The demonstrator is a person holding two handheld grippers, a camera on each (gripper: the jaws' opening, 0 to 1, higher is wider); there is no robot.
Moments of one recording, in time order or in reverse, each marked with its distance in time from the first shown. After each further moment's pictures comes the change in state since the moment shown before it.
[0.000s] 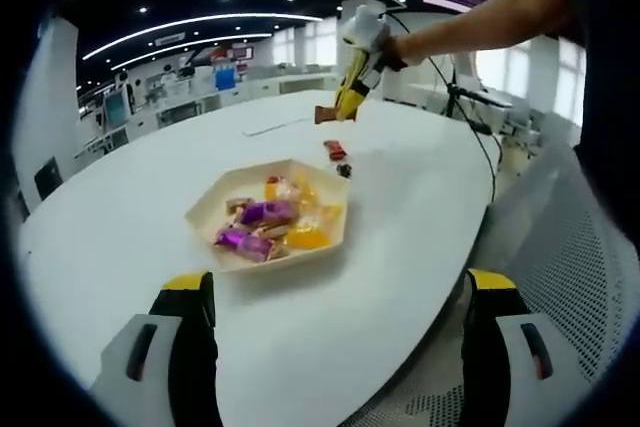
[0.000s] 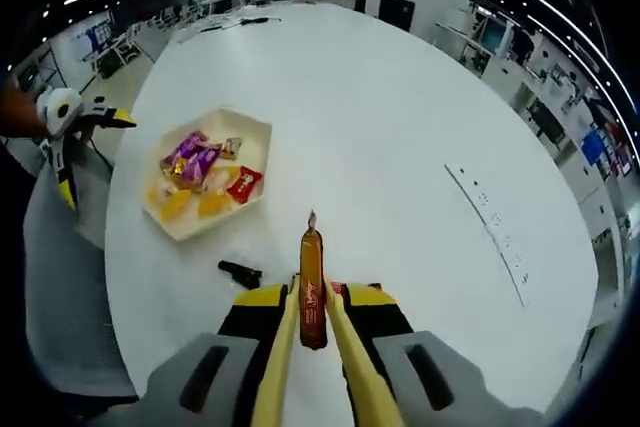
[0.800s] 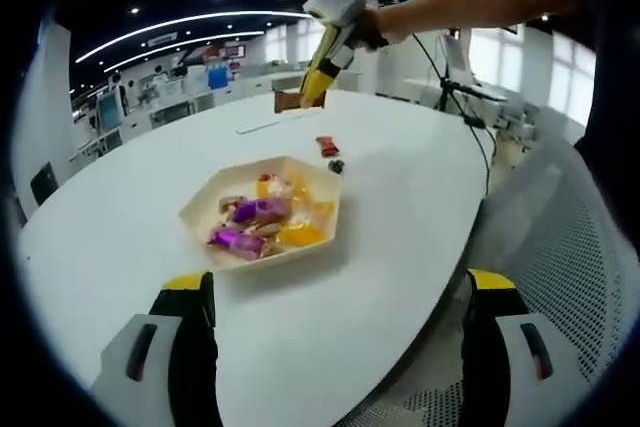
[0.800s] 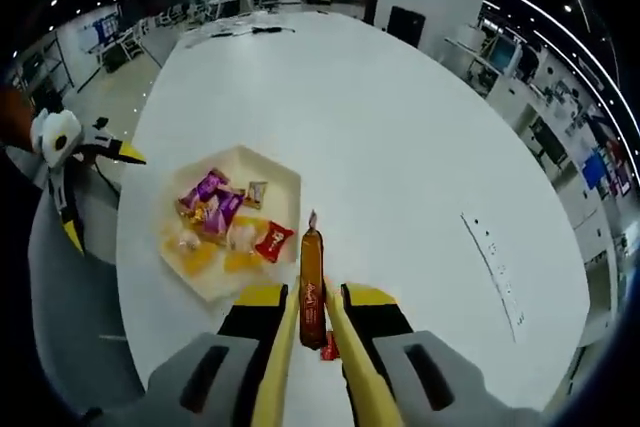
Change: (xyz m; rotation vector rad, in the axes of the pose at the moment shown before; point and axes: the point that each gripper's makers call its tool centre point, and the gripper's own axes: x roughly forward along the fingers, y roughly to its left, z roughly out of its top) left arm 0.001 -0.005 -0.003 0.015 0.017 -0.020; right arm 0.014 0.046 0.081 -0.067 -0.026 0.001
